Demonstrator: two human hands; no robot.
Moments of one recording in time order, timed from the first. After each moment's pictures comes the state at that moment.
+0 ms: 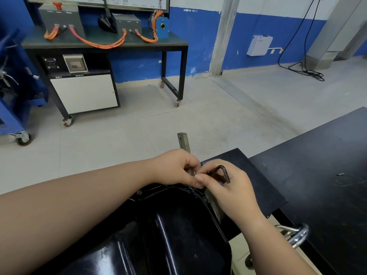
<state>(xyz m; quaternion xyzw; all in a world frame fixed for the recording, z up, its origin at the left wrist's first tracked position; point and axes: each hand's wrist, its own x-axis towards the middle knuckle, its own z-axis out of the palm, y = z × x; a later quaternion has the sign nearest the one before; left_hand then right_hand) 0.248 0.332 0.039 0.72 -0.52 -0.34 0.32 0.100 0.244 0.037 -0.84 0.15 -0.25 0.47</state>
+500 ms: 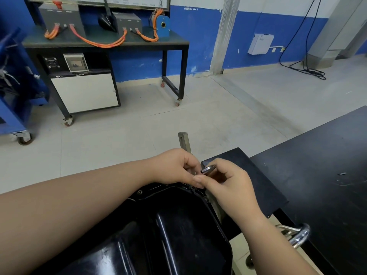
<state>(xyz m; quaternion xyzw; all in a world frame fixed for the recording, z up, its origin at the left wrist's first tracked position) 0.249 0.333 0.037 0.70 -0.51 -0.37 0.35 0.102 0.243 0.035 -0.84 0.17 -0.24 0.46</state>
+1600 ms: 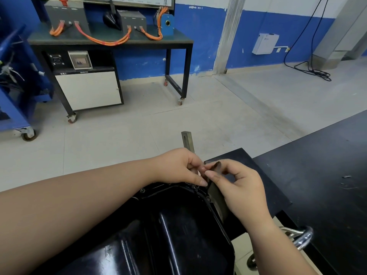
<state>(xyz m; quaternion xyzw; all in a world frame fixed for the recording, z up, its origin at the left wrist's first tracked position) 0.248 0.334 0.036 0.70 -0.49 -0.38 0.36 0.097 0.245 0.039 -0.79 0.18 -0.26 0.52</state>
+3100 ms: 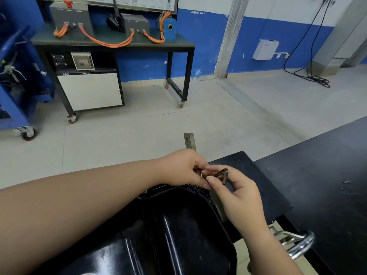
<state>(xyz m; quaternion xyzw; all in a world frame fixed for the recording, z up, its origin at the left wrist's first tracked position) 0.244 0.331 0.038 0.72 -0.53 -0.32 0.31 0.092 0.251 0.024 -0.80 0.16 -0.27 0.51</state>
